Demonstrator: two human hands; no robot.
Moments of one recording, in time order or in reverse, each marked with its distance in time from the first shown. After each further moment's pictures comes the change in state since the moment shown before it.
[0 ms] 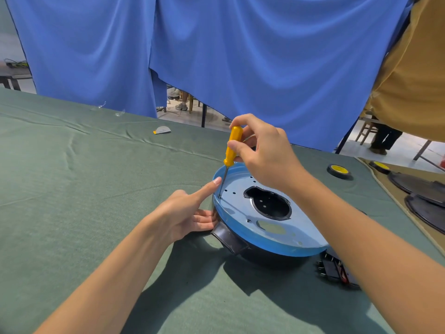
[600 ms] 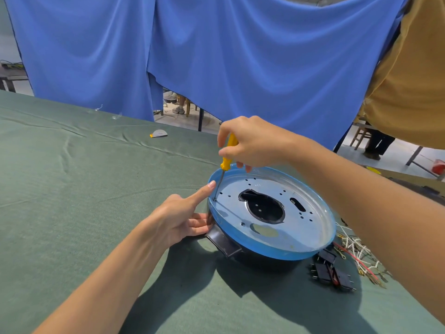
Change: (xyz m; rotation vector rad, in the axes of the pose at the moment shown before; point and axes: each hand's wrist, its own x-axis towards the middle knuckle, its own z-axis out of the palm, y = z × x) left_hand -0.011 0.003 0.007 -0.021 0.011 0.000; right_hand 0.039 -0.022 -0.024 -0.438 -0.528 0.101
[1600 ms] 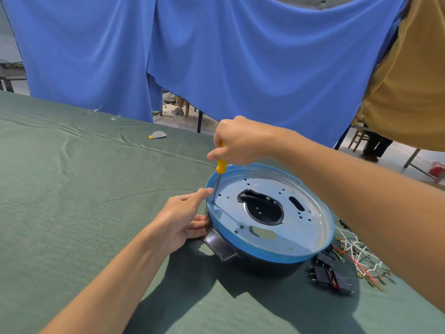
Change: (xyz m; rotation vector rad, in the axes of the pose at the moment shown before) left_hand 0.003 -0.008 0.002 0.024 0.020 0.032; right_hand 0.021 -0.012 0.000 -0.269 -0.060 0.003
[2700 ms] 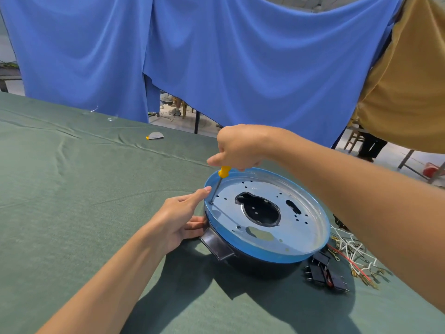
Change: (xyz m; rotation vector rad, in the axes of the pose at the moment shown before) left_hand 0.005 -0.002 -0.003 -0.018 -0.030 0.013; right_hand -0.008 -0.007 -0.007 -0.019 -0.191 0.086
